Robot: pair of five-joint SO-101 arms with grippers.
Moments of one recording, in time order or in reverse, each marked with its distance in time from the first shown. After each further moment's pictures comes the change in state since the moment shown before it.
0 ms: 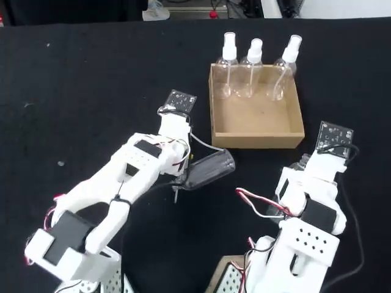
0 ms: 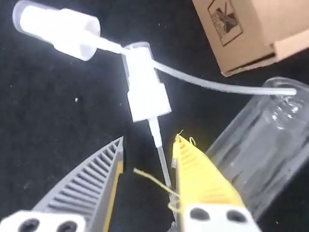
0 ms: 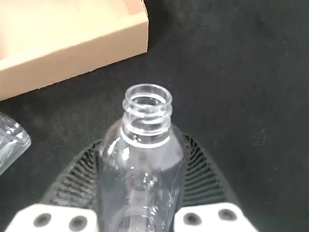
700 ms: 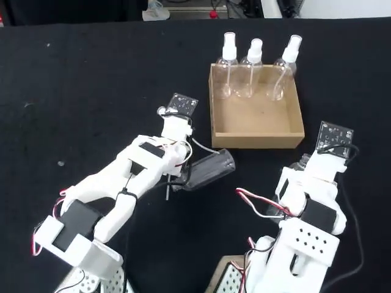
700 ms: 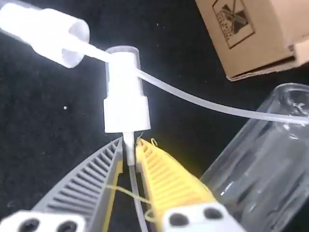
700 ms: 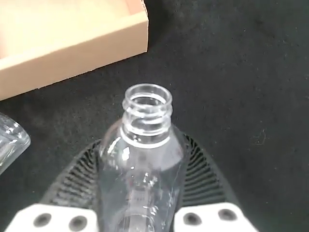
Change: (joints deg) left arm 0.2 5.5 -0.1 -5.0 0.2; right arm 0.0 0.0 0.0 0.0 0.0
